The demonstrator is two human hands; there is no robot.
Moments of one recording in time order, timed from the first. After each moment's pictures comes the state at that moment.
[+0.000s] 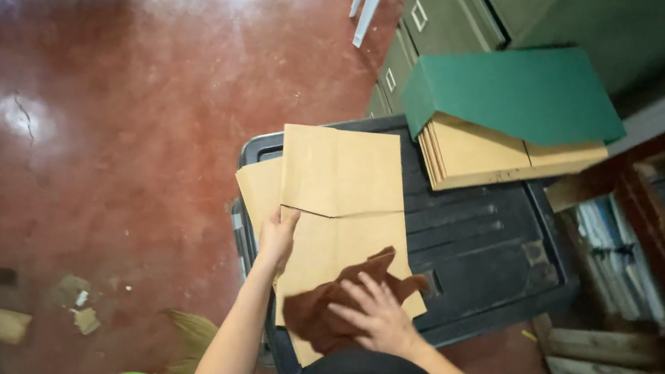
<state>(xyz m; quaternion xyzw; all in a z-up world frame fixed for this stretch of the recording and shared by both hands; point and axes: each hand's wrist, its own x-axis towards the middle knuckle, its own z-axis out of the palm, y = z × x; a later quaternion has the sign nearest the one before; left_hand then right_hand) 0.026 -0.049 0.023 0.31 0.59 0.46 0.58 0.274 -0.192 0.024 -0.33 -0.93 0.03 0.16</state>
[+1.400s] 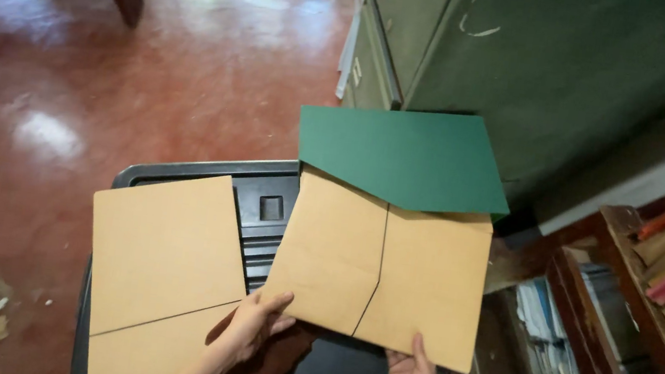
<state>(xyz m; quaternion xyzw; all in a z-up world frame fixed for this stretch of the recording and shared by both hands) 0.320 -0.093 0.081 0.04 0.55 0.43 0.71 0.622 -0.141 -0.048 -0.44 0.01 0.56 0.70</state>
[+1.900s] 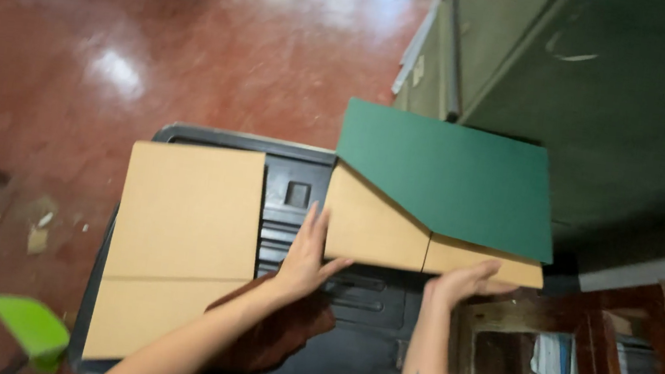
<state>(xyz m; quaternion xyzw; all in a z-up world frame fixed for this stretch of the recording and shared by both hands) 0.365 -0.005 0.042 0.60 0.61 0.43 0.28 0.632 0.093 -0.012 -0.57 -0.17 0.25 0.76</state>
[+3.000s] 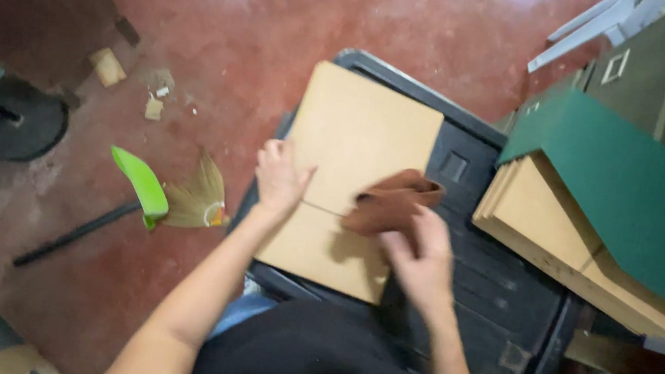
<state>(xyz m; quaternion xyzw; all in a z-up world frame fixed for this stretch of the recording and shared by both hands) 0.073 -0.127 -0.030 0.39 0.88 0.27 0.01 0.369 -0.074 0.067 -0.41 -0.76 0.36 0.35</state>
